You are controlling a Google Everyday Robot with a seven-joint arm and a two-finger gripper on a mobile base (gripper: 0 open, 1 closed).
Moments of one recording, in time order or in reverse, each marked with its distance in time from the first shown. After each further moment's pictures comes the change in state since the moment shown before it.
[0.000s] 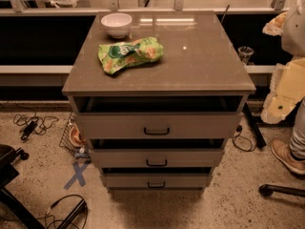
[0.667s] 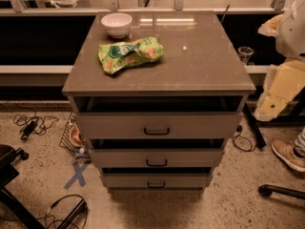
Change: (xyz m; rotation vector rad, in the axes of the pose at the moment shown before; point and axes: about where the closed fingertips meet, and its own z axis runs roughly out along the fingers) arm -0.002 -0.009 0.013 0.017 -0.036 -0.007
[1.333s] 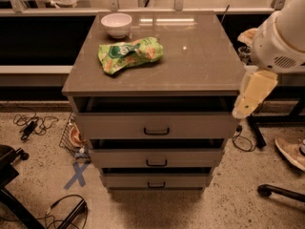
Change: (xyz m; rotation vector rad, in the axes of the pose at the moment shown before) arm -0.010 -0.025 0.056 0.030 -0.069 -0.037
